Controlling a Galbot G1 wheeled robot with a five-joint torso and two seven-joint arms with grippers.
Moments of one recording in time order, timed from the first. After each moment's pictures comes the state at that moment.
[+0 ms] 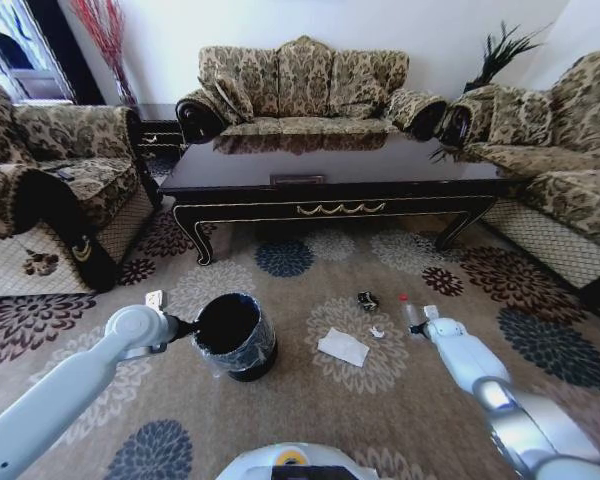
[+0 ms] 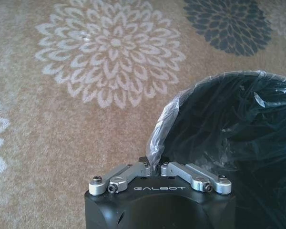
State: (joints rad) left arm 0.95 -0.61 -0.21 -1.99 -1.91 0.74 -0.97; right arm -0.54 0.93 0.14 0.68 0.40 -0.43 -0.19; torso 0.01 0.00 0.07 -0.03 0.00
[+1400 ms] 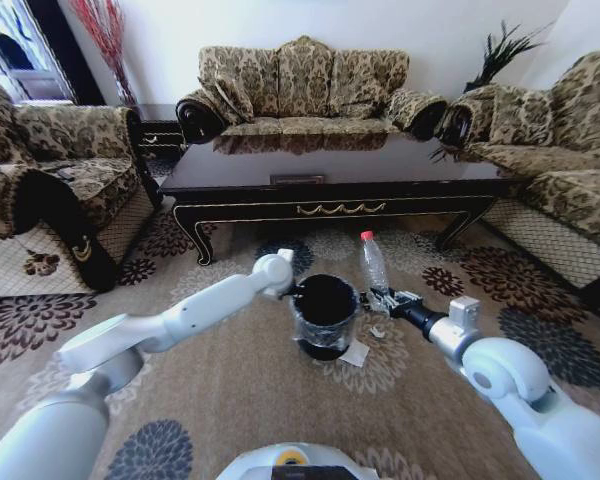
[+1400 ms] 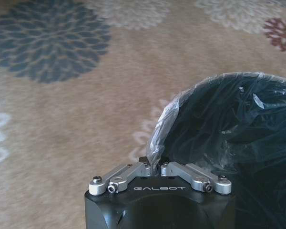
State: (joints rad) left arm 0.03 -1.28 0.70 -1.44 -1.90 0.74 -0.96; right arm -1.45 0.78 0.68 2.28 0.83 -0.55 0.04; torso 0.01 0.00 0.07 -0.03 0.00
